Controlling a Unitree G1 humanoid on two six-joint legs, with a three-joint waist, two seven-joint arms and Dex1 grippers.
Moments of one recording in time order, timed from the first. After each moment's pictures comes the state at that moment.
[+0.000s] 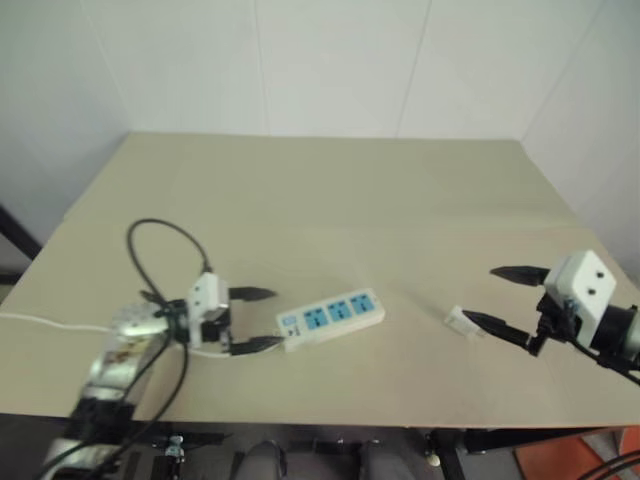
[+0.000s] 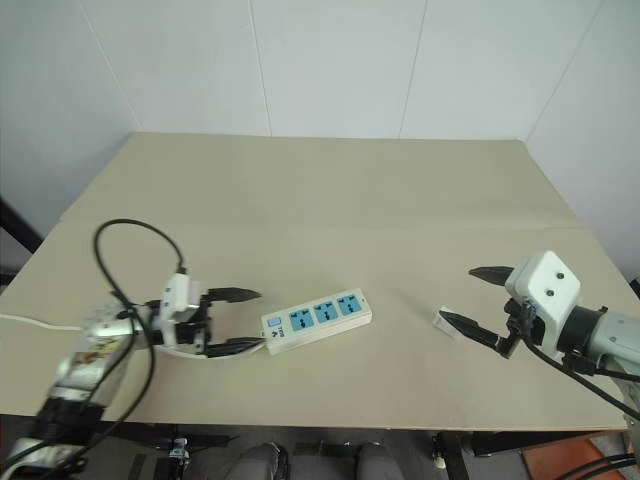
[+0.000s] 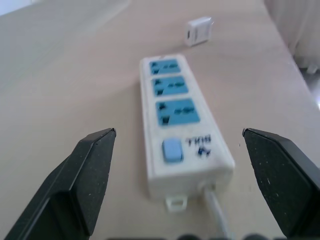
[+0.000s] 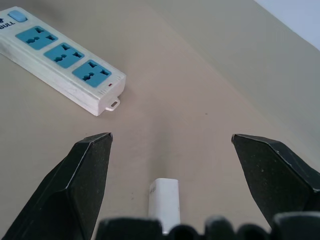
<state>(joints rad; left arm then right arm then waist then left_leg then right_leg) -0.30 0.55 -0.06 0.06 -0.37 0.03 -1.26 0.08 -0.91 -0.46 -0.49 0.44 0.44 0.95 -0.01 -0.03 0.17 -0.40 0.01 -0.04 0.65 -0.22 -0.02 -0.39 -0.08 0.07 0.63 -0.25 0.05</state>
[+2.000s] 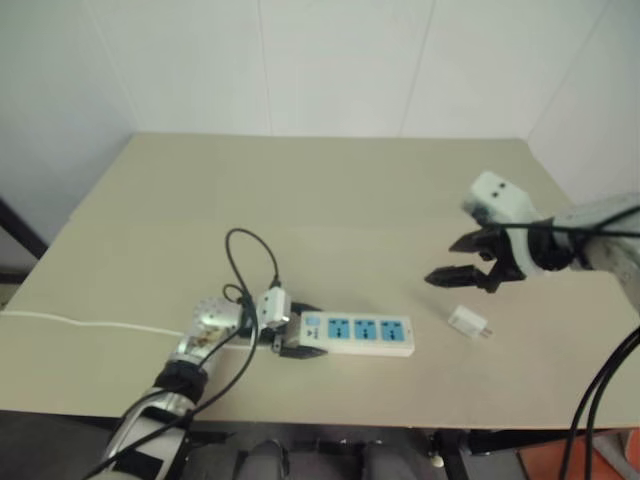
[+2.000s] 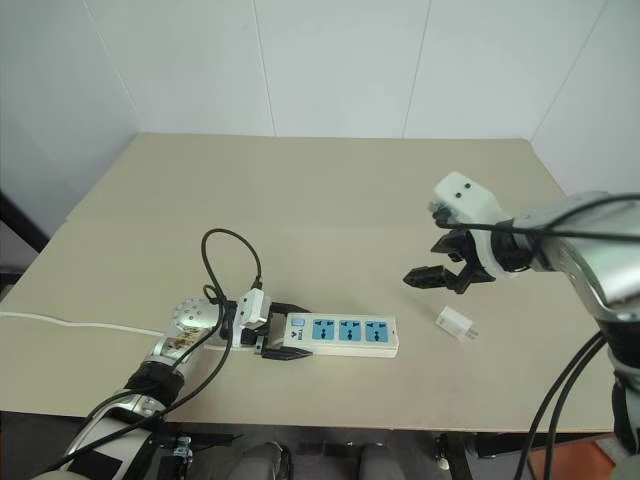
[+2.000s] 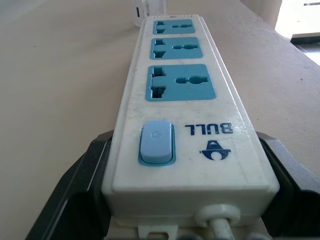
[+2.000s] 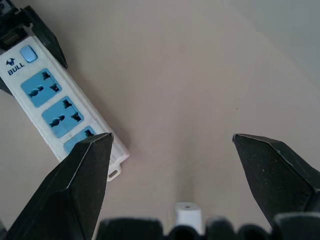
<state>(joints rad) -0.55 0.37 -0.24 0.61 -0.19 -0.33 -1.40 -0.94 -1.10 0.28 -0.32 0.53 1.45 0.91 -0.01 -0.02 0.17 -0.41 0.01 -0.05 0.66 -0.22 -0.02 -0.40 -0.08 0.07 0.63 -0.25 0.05</state>
